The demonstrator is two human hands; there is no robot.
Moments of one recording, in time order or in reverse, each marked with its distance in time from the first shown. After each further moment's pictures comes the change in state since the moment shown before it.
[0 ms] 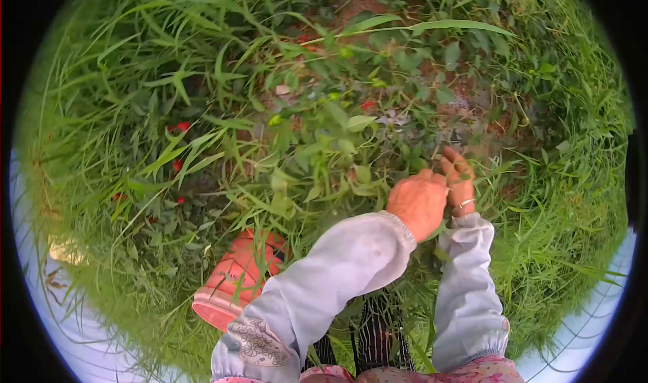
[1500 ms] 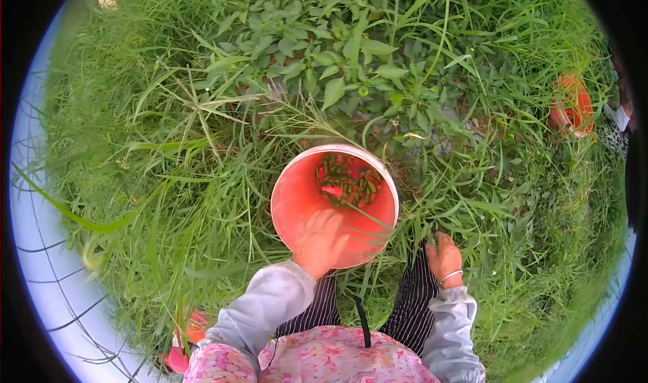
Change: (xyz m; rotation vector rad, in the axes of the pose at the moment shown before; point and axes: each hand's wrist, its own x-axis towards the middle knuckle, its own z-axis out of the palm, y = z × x) left_hand -0.628 -0.101 -0.054 0.018 0.781 -0.814; right_hand -0.398 -0.119 0.194 -1.221 -0.731 -0.659
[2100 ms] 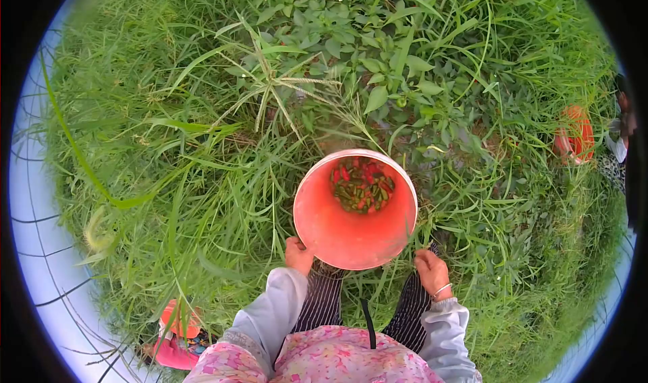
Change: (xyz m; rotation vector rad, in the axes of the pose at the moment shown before) left_hand -0.093 -0.105 0.077 -0.501 0.195 -0.982; right_hand -0.025 -0.044 0.025 0.397 -0.155 -0.004
